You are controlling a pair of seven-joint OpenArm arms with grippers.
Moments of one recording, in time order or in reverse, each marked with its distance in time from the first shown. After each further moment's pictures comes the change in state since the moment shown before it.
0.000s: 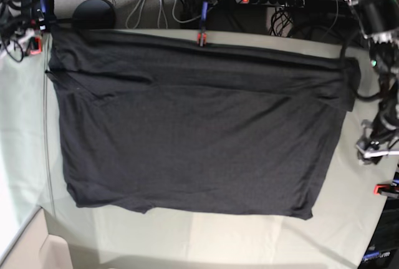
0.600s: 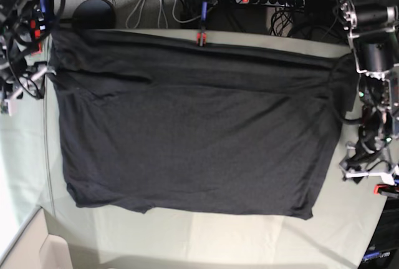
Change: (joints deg) left arm -12.0 -0.8 12.1 -20.4 0.0 -0.1 -14.0; right arm 7.9 -0.2 -10.2 3.8 -0.5 0.2 -0.5
